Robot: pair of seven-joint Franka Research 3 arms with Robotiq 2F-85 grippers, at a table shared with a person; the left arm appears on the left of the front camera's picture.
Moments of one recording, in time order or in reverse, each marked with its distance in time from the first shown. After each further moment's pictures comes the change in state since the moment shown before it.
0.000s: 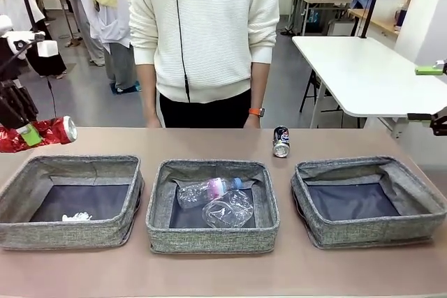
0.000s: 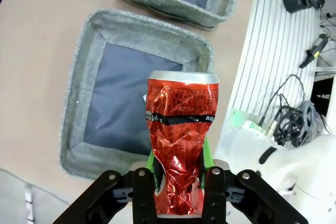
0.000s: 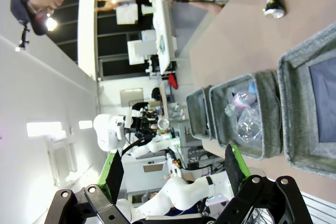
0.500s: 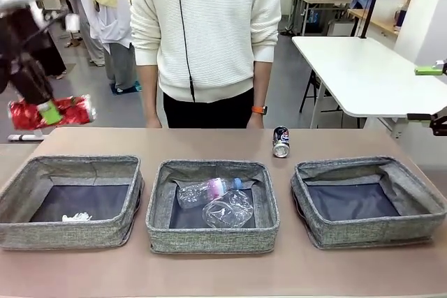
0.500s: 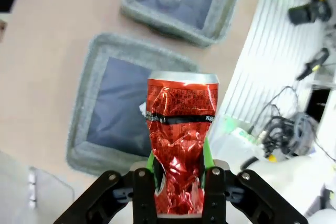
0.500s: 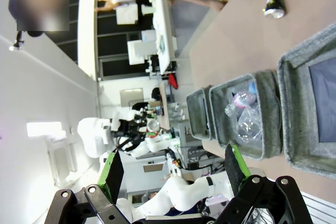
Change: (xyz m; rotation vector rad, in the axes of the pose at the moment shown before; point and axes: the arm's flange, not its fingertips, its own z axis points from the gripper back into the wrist) left arm 0.080 -0.044 0.032 0.062 0.066 0.054; right arm 0.000 0.000 0.000 0.000 0.000 0.000
